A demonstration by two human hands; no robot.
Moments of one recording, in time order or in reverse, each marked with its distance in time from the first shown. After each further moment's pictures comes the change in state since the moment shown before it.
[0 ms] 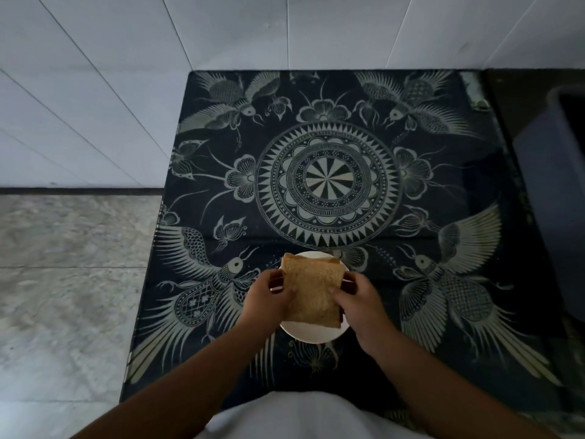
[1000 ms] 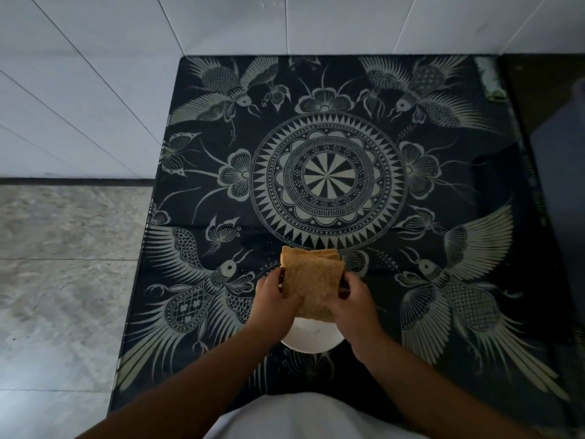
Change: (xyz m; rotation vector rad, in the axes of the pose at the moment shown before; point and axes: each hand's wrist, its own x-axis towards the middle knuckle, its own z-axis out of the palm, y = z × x) left_hand 0.020 0.000 0.025 0.131 -0.024 0.056; right_hand 0.012 -0.003 0.008 -0.252 0.043 -0.070
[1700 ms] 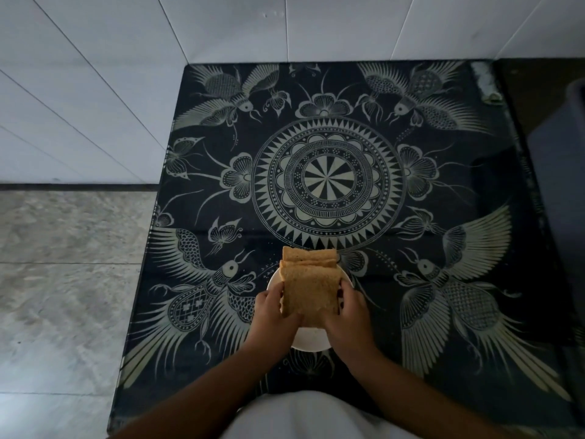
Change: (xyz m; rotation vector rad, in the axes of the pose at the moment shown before) left_hand -0.030 -0.013 0.001 0.018 -0.027 0.026; right_hand -0.025 0.011 0.007 -0.158 0.034 -0.079
